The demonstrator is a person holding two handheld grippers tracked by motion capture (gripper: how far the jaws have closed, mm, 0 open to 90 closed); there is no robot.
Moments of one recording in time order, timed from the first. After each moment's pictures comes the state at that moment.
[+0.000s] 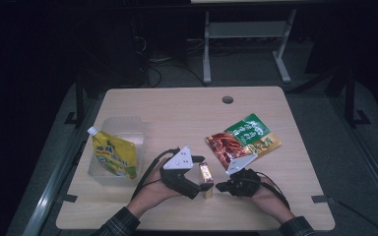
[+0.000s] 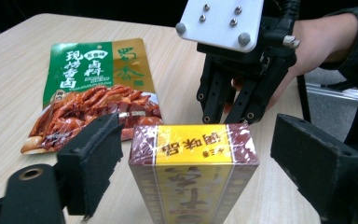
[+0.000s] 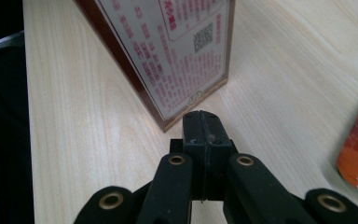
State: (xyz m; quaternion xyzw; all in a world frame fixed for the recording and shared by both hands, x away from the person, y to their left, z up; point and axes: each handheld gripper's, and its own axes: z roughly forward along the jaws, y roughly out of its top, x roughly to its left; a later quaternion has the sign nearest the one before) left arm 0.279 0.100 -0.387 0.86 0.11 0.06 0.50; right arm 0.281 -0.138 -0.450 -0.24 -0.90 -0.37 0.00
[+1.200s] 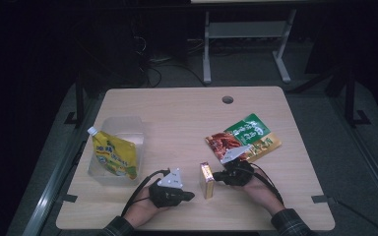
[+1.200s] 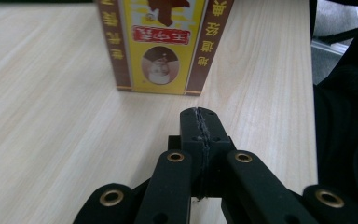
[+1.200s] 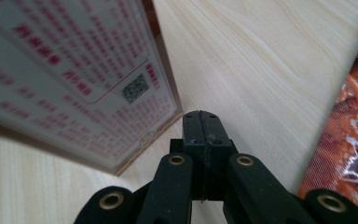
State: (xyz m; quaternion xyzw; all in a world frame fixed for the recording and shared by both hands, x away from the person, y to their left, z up) left arm 0.260 0.129 -0.458 0.90 0.15 0.00 0.41; right arm 0.312 -0.124 -0.455 -0.27 -0.89 -0.37 -0.02
